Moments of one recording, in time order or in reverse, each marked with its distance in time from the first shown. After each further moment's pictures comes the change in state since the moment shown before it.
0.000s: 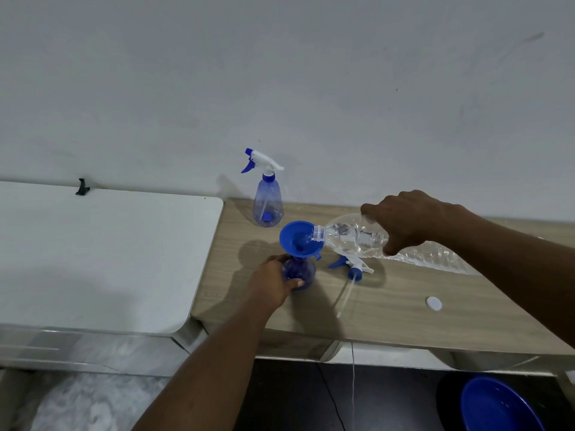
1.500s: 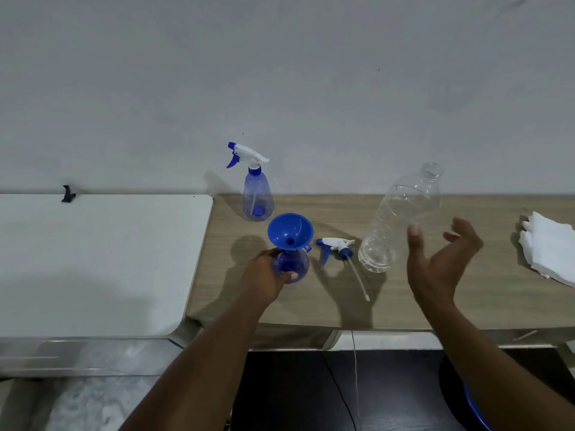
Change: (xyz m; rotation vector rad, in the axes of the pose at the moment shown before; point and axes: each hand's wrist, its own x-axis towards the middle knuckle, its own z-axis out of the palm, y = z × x) left_hand -0.008 0.013 -0.004 -0.076 -0.027 -0.031; right_hand -0.040 -0.059 0.153 1.350 1.158 0.825
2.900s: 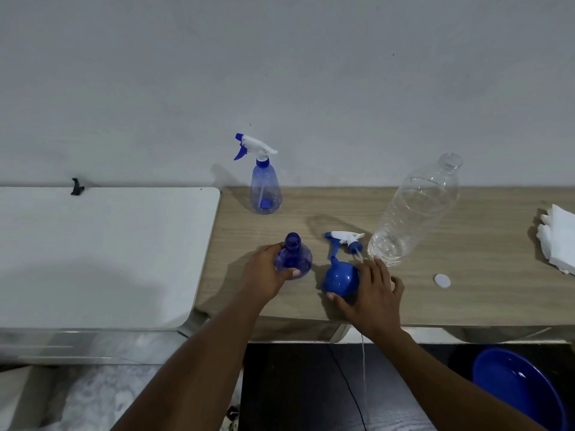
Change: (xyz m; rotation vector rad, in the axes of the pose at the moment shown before) left_hand -0.011 -0.004 -0.019 0.063 -0.002 0.017; right_hand -0.098 0.049 0.059 -0.656 -0.624 -0.253
